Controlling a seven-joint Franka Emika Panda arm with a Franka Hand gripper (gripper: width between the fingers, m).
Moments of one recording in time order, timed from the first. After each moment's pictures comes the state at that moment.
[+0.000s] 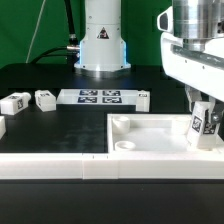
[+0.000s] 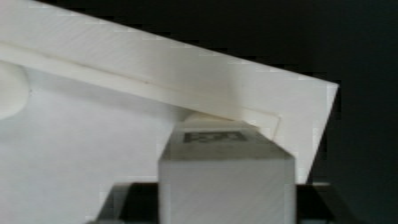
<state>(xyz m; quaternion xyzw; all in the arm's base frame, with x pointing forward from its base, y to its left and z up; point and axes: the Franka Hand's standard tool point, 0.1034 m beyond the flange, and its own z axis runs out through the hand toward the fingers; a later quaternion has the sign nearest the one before) 0.637 0.125 0.076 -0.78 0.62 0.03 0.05</state>
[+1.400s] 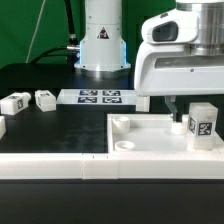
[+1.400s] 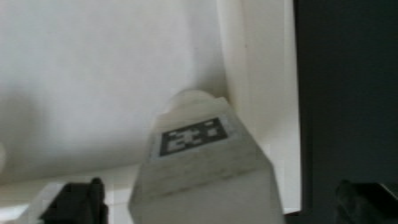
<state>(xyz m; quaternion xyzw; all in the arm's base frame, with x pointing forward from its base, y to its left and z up) 0.642 0.124 0.072 -1.00 0.01 0.02 0.04</state>
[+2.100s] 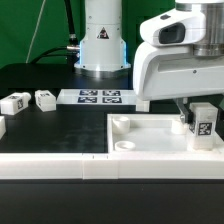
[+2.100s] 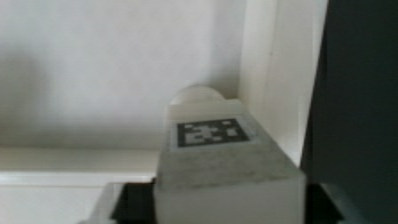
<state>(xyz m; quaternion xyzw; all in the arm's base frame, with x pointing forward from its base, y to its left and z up) 0.642 0.121 0.071 -1.00 -0.03 0.02 0.04</state>
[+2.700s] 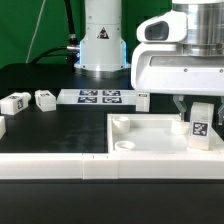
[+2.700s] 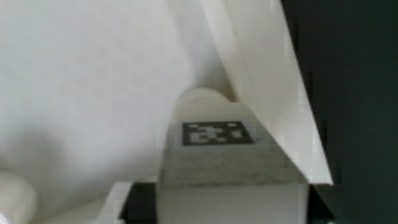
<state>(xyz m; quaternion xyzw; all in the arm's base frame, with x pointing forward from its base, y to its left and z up) 0.642 0.119 0.070 -0.98 0.21 0.02 0.04</state>
